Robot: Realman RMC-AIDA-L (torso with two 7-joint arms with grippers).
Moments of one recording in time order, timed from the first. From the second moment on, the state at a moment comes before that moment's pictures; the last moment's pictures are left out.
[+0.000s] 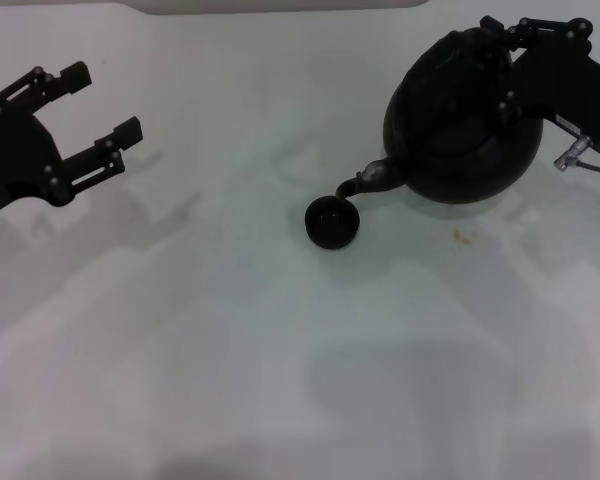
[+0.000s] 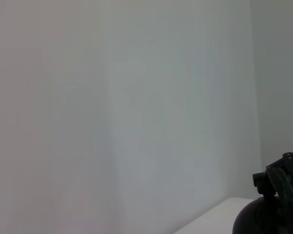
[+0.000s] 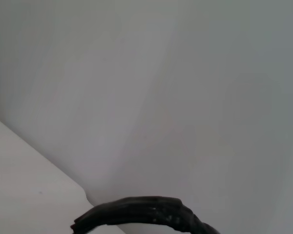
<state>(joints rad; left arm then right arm) -0.15 -2.07 1.05 0.79 1.30 1.44 -0.96 0.06 2.02 -1.68 -1.09 -0.84 -0.66 0.63</state>
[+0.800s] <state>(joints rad) -0.16 -2.07 1.03 0.77 1.30 1.43 -0.95 0.02 2.02 -1.82 -1.25 -0.85 -0.44 0.53</state>
